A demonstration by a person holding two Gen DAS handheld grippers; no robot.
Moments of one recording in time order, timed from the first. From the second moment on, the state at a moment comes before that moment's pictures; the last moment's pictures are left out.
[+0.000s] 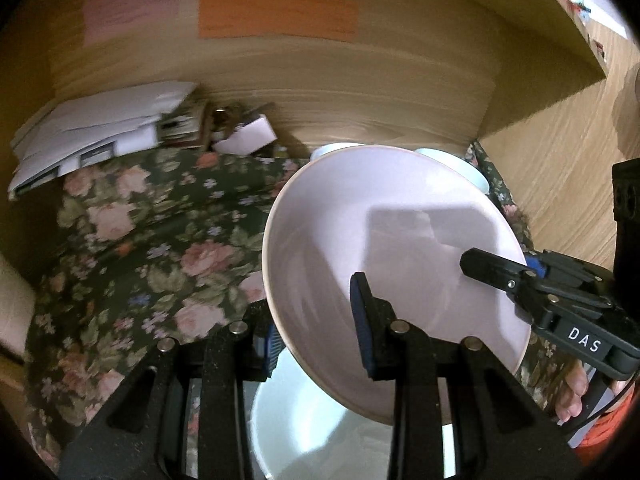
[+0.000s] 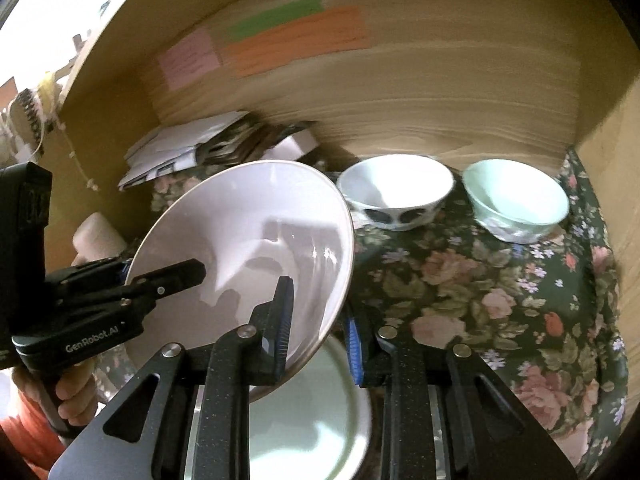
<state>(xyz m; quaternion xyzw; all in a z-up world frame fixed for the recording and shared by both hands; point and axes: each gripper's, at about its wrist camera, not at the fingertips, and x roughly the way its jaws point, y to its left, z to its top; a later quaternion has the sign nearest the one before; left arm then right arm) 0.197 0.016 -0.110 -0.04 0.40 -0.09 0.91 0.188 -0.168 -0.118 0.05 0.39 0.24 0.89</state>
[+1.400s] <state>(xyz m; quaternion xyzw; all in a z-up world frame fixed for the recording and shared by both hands) 0.105 0.172 -0.160 -0.12 0.41 0.04 0.90 0.170 -0.002 -0.159 -0.03 0.45 0.37 0.81</state>
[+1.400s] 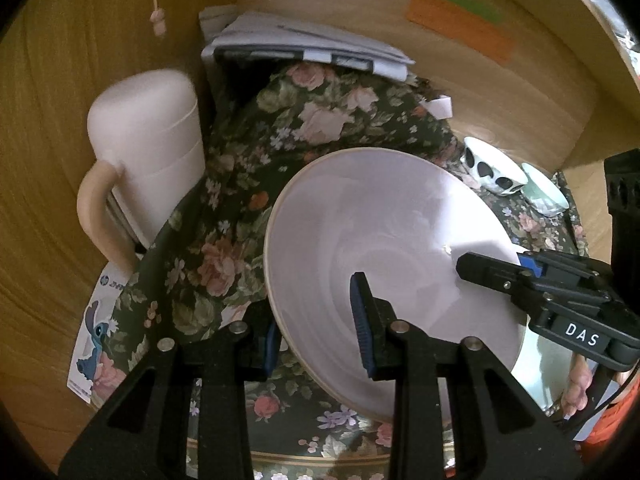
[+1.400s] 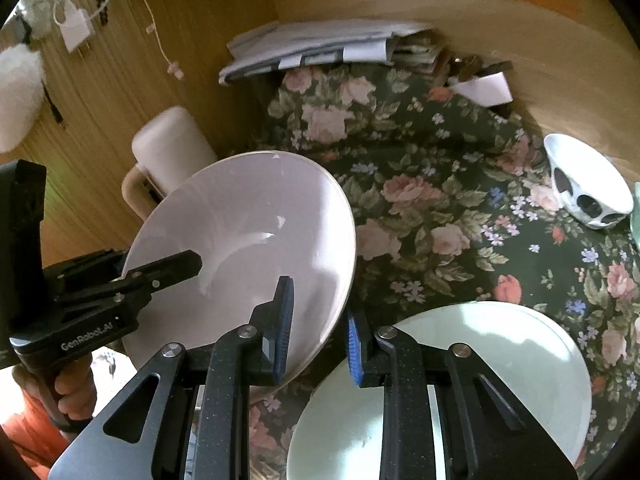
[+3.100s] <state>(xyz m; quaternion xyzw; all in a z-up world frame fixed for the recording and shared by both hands) 0.119 0.108 -0.086 -0.04 0.30 0.02 0.95 0.176 -0.097 -0.090 -0.02 0.33 0.29 0.90</state>
